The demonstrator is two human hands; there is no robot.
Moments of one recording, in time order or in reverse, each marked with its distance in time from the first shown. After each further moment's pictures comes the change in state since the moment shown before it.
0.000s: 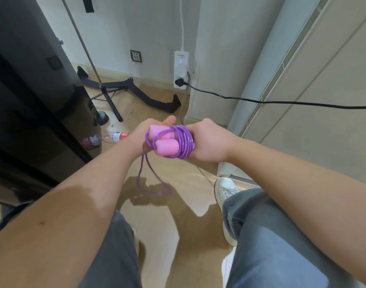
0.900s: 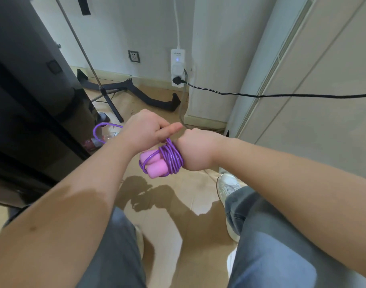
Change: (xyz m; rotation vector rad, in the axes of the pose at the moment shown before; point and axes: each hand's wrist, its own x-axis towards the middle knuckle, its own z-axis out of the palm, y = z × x) left_hand 0.002 -0.003 -0.014 0.808 0.158 0.559; right_hand 0.010 -0.008 0.022 -0.334 -0.259 -0.074
